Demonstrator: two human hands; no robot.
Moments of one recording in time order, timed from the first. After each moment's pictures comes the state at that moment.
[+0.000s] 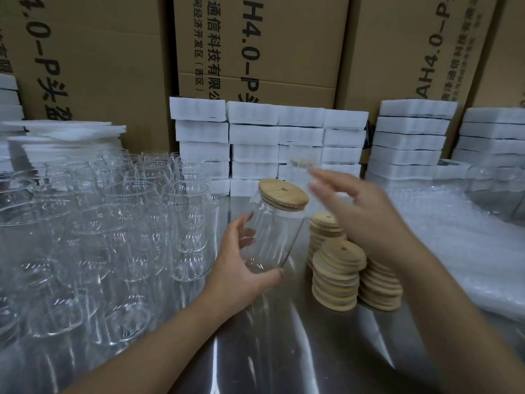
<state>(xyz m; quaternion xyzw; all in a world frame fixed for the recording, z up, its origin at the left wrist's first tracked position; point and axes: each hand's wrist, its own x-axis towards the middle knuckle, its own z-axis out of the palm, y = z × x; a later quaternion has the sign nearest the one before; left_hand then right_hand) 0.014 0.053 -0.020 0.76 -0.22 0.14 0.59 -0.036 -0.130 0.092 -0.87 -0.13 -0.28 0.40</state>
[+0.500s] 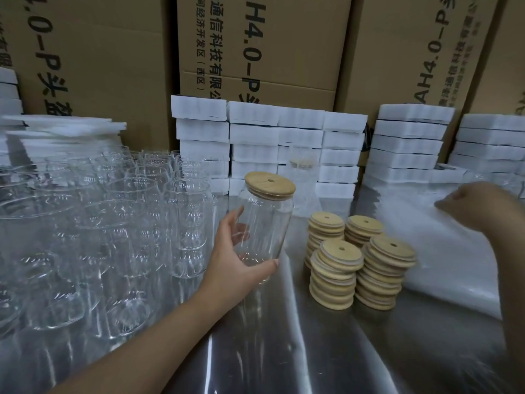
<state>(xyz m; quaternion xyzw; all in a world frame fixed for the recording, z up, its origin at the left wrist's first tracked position) 0.015 0.055 -0.020 0.73 -0.21 0.16 0.63 -0.022 -0.287 0.119 -0.92 0.31 -0.19 0.12</state>
